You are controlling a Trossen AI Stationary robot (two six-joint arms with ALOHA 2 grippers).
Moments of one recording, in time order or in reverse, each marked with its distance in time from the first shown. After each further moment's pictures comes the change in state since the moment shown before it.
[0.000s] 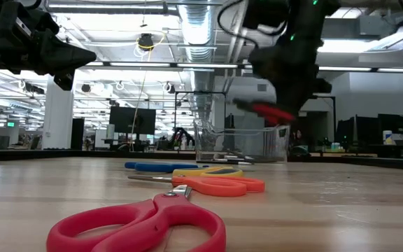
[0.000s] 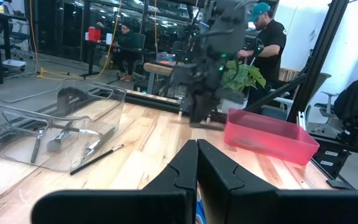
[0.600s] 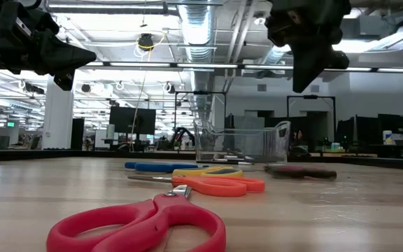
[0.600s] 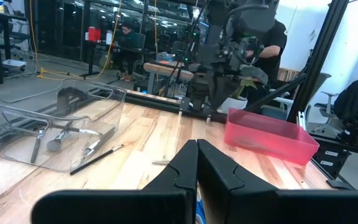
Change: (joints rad) left arm 0.000 0.000 0.000 0.000 0.000 0.000; right arm 0.132 -0.145 0.001 -0.055 0.041 0.052
